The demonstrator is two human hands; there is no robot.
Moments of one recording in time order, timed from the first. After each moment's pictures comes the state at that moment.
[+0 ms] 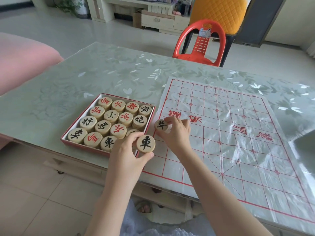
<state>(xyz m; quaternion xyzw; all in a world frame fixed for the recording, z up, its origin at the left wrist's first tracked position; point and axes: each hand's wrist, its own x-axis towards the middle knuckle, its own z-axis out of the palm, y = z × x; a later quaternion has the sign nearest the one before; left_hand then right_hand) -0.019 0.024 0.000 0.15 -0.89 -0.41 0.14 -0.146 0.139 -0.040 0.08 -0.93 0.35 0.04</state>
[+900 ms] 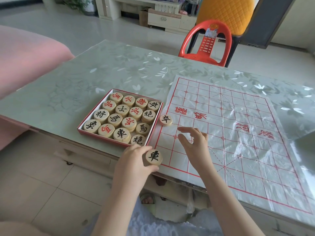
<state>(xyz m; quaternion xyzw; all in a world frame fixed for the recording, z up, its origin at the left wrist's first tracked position) 0.019 0.025 -0.001 0.16 -0.93 -0.34 0.02 -0.080 0.176 -0.020 0.05 -0.88 0.48 0.00</state>
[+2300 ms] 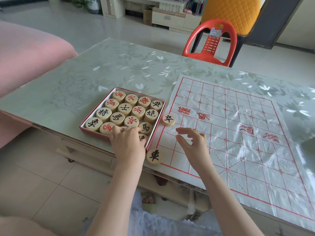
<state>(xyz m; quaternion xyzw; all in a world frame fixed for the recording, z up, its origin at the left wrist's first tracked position) -0.032 0.006 -0.009 0.27 -0.94 -0.17 0.12 -0.079 0.169 -0.019 0.08 -0.87 0.48 -0.03</state>
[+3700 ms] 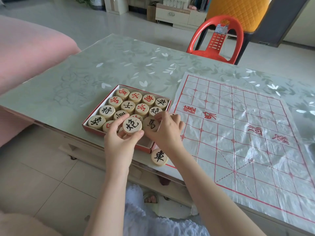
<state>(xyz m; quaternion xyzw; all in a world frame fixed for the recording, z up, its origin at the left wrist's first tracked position) -0.011 -0.009 0.002 0.26 -0.63 -0.68 0.25 -0.099 0.080 -0.022 0.18 -0.93 0.33 0.05</state>
